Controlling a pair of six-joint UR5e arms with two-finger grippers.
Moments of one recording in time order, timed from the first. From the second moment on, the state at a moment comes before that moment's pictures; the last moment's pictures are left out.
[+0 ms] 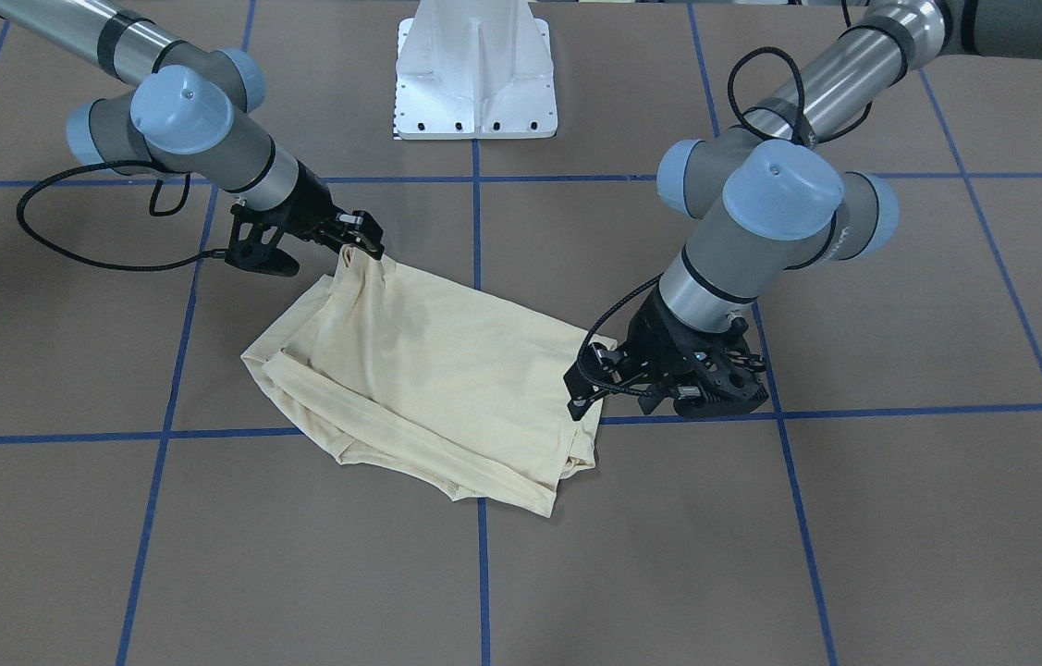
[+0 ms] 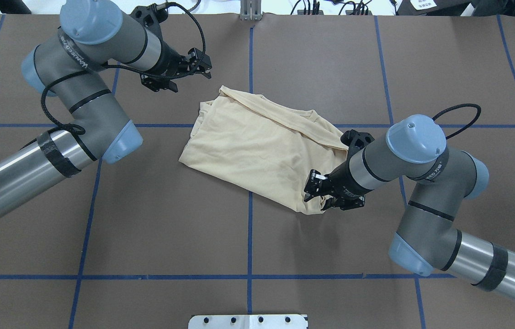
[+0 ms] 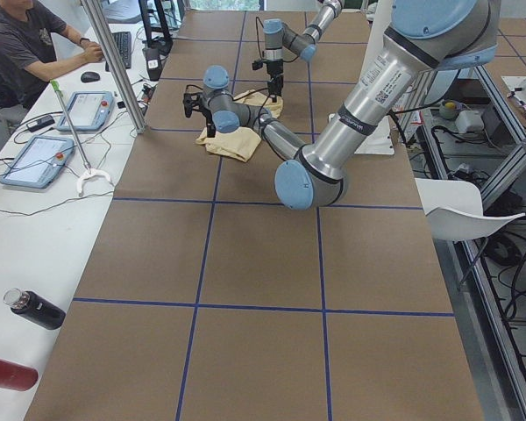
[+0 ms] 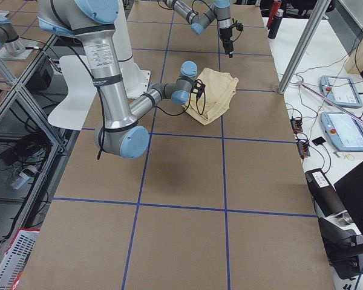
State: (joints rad) left arm -0.83 -2.27 -1.40 -2.15 -2.04 -1.38; right arm 0.58 -1.24 1.74 -1.01 2.16 1.66
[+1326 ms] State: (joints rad) left arm -0.63 -2.09 -1.49 -2.26 -1.97 -1.48; right arm 0.74 -1.23 1.76 -1.01 2.17 1.62
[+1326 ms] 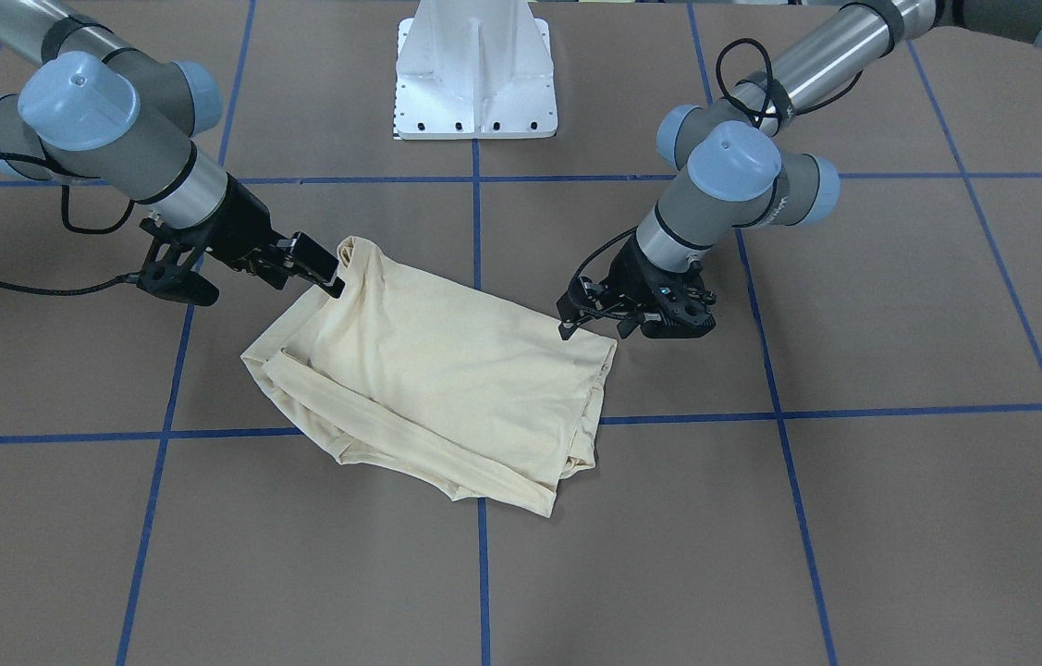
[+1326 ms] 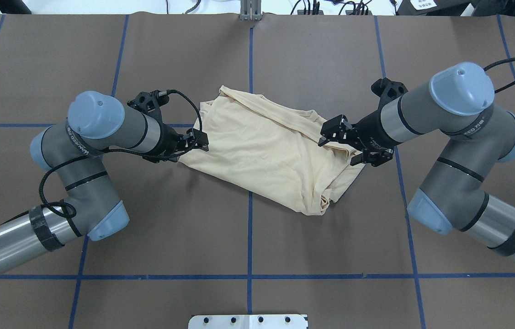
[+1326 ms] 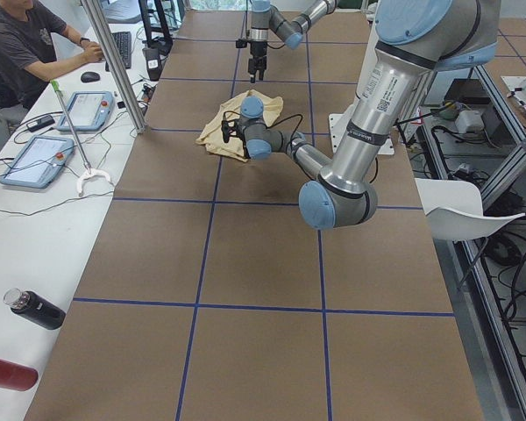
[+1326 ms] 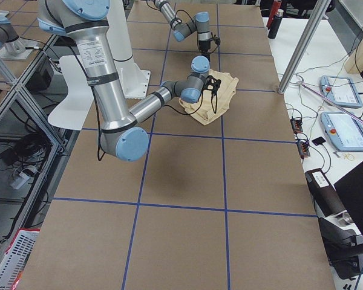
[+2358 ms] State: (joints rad) left arm -0.62 -2.09 -1.45 -2.25 -1.96 -1.47; right arm 0.74 -1.23 1.76 -1.01 2.17 1.62
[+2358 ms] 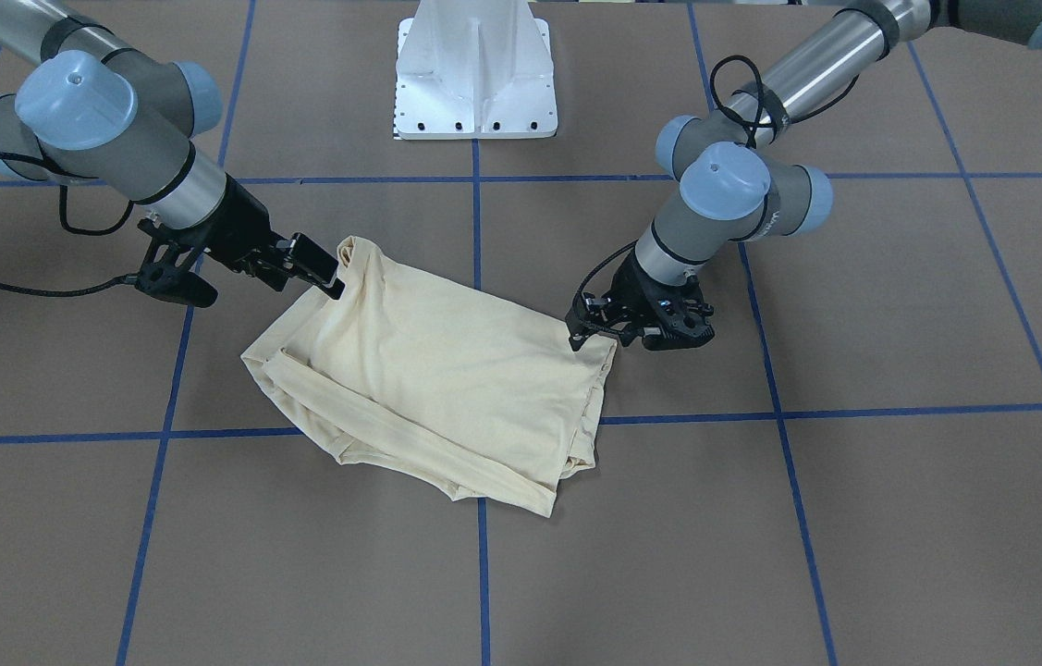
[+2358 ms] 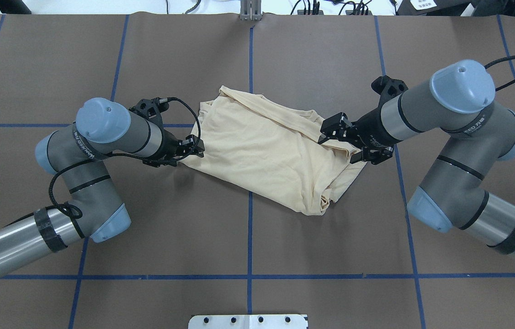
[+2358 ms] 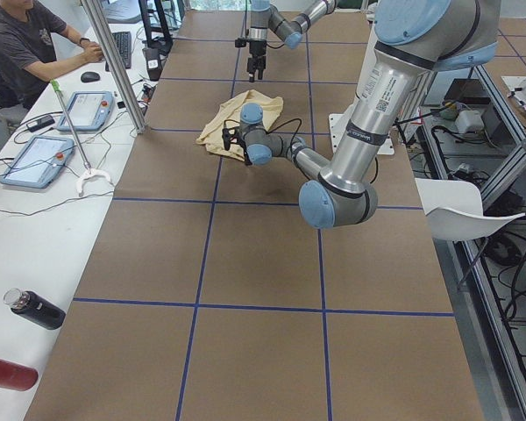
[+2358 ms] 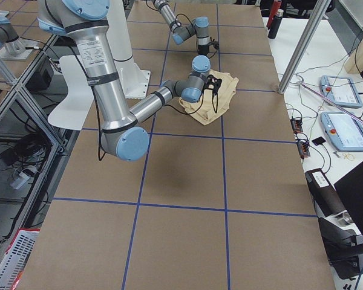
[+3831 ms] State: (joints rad) left arm -0.72 -2.13 -1.42 -2.23 -1.96 -1.47; right arm 0.76 -1.23 1.76 -1.01 2.17 1.62
